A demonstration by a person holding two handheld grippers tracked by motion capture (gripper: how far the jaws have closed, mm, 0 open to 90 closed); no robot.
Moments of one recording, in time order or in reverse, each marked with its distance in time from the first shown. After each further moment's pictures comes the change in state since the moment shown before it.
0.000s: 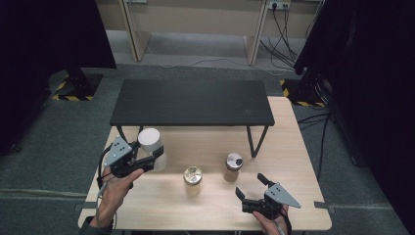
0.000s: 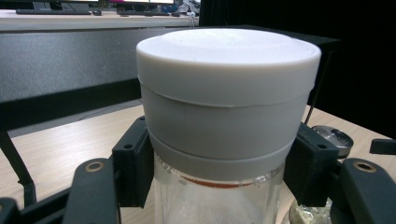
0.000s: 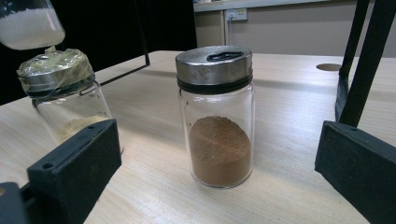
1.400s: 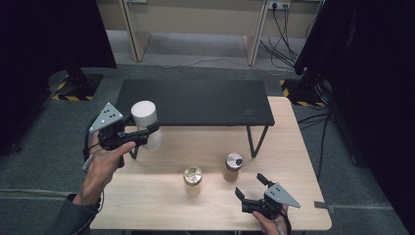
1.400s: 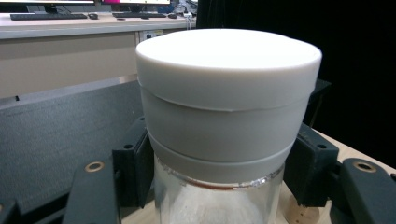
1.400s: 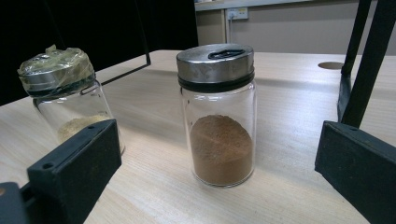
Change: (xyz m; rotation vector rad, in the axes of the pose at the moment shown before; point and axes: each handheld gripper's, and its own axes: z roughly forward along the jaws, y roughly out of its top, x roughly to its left) left arm 0.013 0.091 -0.001 0.039 -0.014 0.008; right arm 0.000 -0.001 0.001 0.004 0.005 0.006
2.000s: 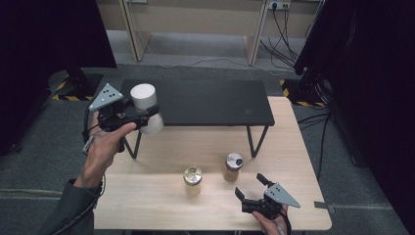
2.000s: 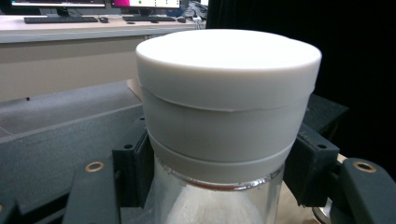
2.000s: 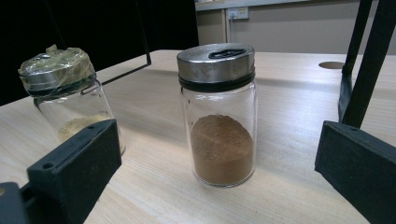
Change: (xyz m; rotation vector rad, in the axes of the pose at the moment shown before) left arm 0.014 0.035 0.015 -0.005 0.037 -0.023; right arm 0.000 0.000 0.000 0.000 0.002 0.001
